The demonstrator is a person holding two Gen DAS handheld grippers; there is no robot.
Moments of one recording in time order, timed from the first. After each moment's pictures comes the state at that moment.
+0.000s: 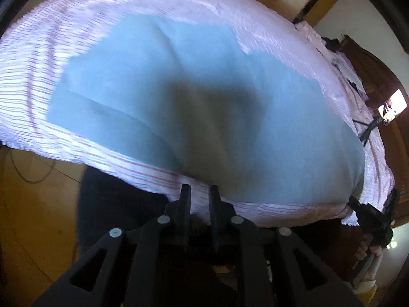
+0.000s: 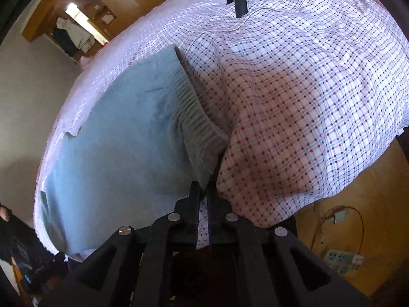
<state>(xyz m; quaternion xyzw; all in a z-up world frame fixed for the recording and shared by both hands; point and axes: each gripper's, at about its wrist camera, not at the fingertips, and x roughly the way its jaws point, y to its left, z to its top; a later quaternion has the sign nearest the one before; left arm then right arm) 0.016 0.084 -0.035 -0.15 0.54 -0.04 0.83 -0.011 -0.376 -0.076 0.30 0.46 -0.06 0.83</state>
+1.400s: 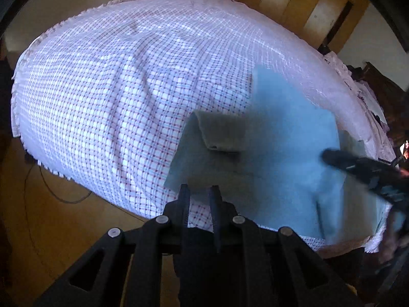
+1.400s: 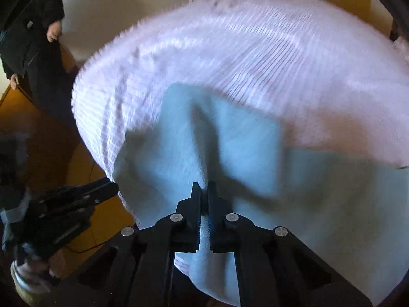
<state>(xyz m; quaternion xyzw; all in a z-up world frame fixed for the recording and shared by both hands) 0.045 0.210 -0.041 -0.15 0.50 0.03 0.85 0.124 0.038 0.015 -0.05 0.49 0.28 0.83</state>
